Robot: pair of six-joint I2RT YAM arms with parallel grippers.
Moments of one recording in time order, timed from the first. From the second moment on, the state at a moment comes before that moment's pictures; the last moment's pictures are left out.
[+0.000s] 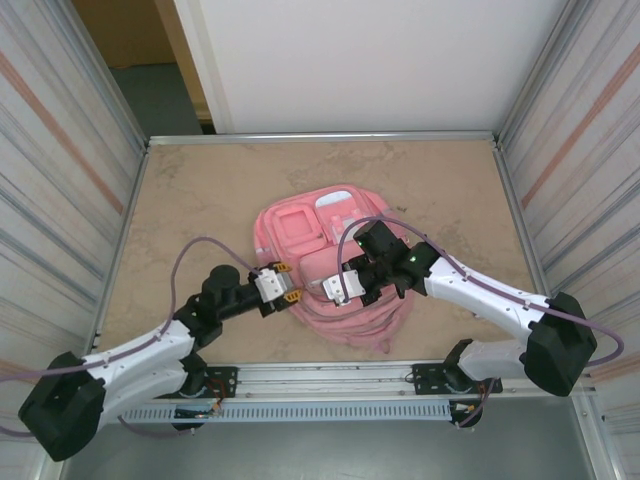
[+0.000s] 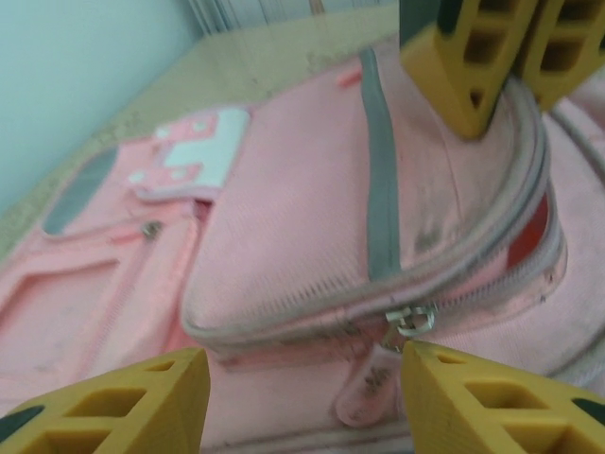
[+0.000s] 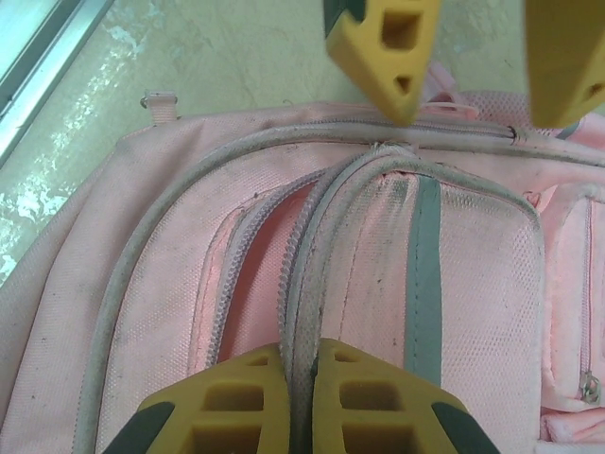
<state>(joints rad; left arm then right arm) -0.69 0.92 0.22 0.35 0.32 0.45 0.82 1.26 0.89 -0.60 -0.37 -1.16</state>
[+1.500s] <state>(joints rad) -0.49 1.12 0.35 0.33 0.50 0.23 0.87 1.28 0.92 -0.48 -0.28 -1.11</state>
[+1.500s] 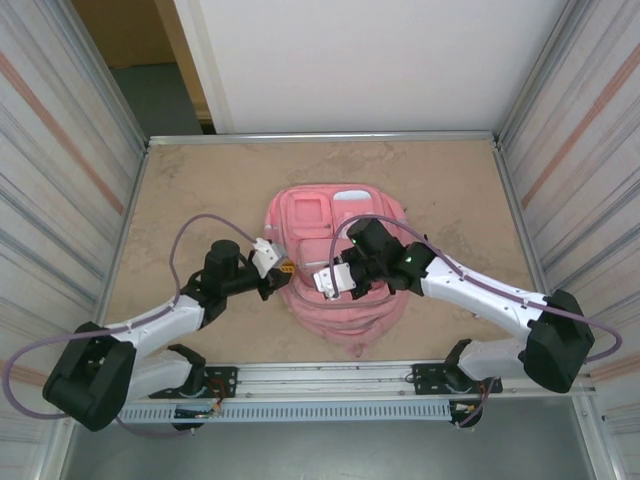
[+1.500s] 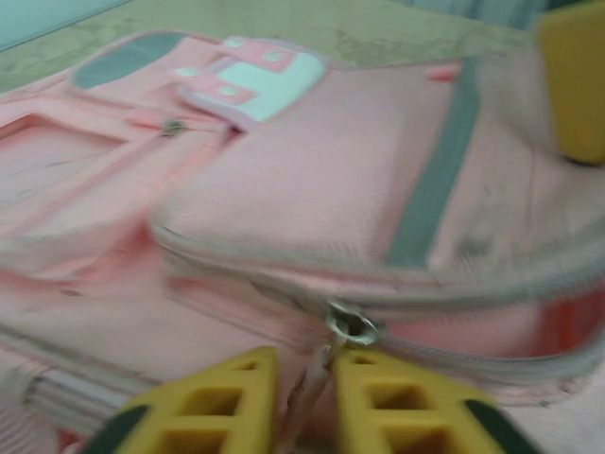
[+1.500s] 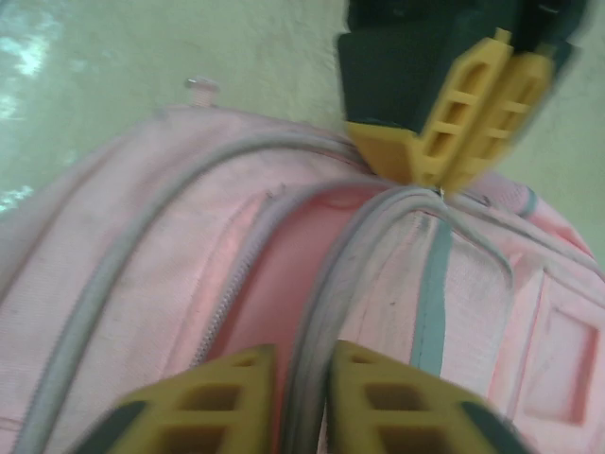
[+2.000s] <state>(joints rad) -0.71 1.03 0.36 0.28 0.34 0.55 0.58 0.97 0.77 -0.19 -0.02 -0.27</state>
